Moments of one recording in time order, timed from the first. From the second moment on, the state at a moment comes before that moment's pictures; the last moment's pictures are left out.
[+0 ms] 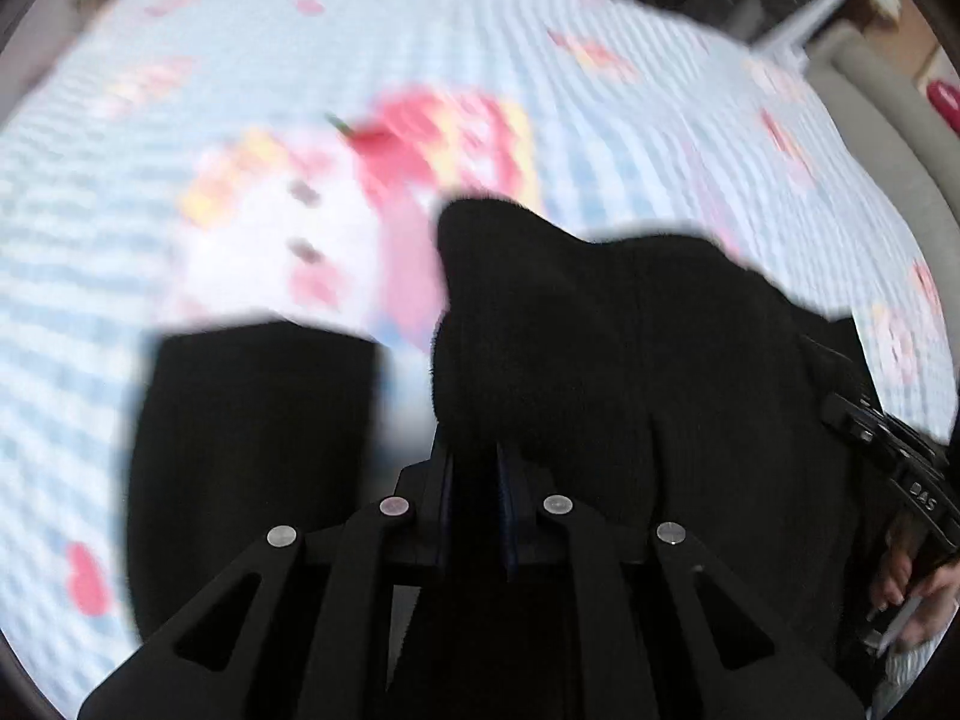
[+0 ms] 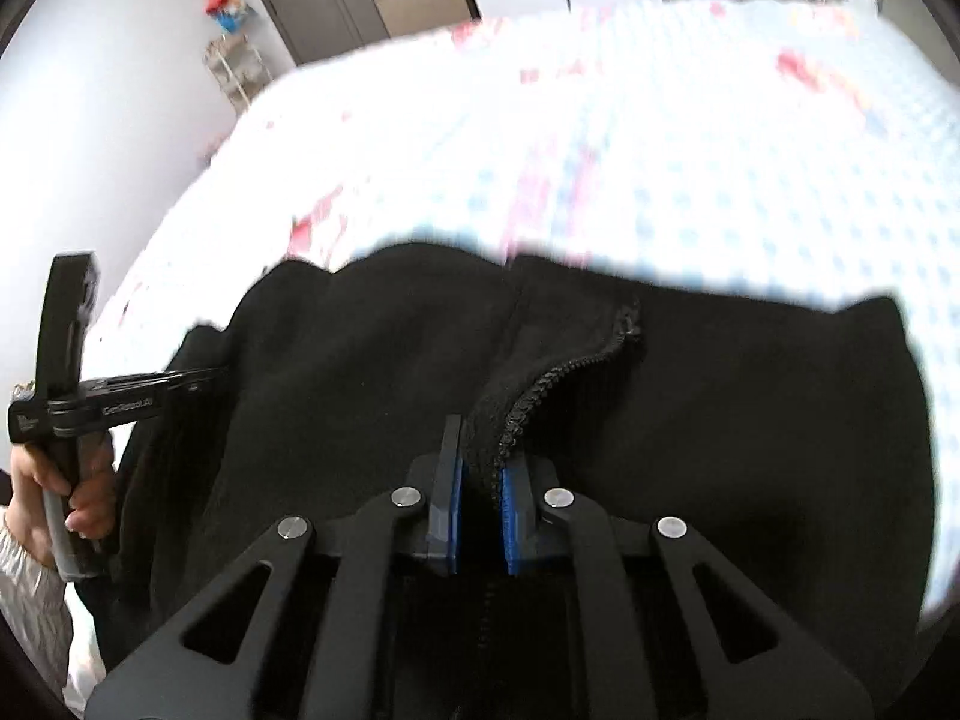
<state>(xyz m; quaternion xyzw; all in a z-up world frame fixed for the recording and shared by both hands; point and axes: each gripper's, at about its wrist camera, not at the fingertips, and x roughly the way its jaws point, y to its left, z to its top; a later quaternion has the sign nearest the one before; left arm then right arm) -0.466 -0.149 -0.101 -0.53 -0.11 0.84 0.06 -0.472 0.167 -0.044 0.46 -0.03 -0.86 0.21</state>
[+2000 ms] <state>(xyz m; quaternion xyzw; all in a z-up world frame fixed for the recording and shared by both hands) 0.035 -0.077 -0.120 -0.58 -0.27 0.75 0.15 0.003 0.216 -0.089 0.59 -0.09 -0.76 0.26</state>
